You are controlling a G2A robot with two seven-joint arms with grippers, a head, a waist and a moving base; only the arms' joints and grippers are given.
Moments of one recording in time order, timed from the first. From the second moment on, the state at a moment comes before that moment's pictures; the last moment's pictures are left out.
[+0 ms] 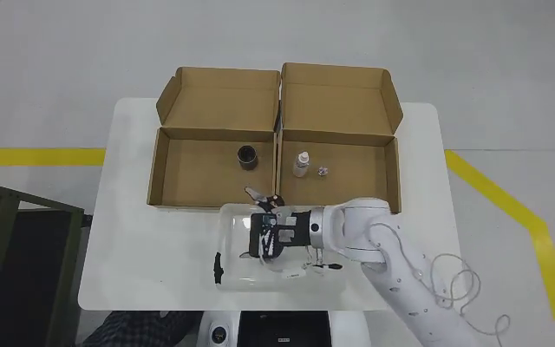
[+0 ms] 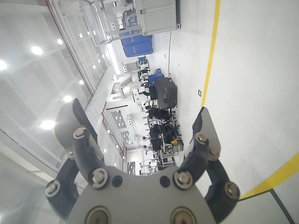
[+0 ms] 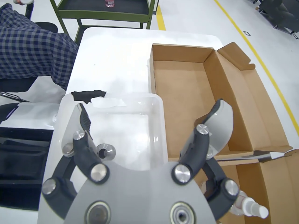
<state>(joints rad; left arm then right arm) -0.01 -0.37 -0.75 -1.25 2.03 -0.40 0.22 -1.12 -1.29 0.98 -1.91 -1.24 -0.90 0.54</state>
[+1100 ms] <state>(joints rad) -0.01 -0.37 -0.75 -1.25 2.03 -0.40 0.22 -1.21 -1.22 0.96 -1.84 -1.37 -1.01 0.40</state>
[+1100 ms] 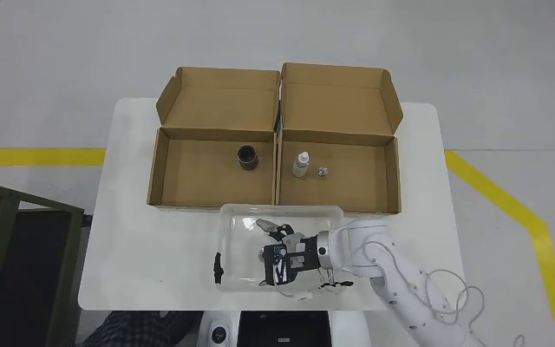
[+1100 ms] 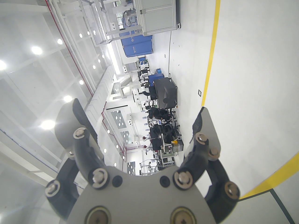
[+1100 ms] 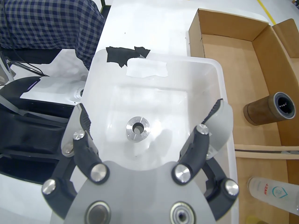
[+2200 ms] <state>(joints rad) -0.01 -0.37 -0.75 -1.25 2.03 -0.40 0.22 -1.19 -1.22 0.93 -1.85 -1.44 -0.98 0.38</state>
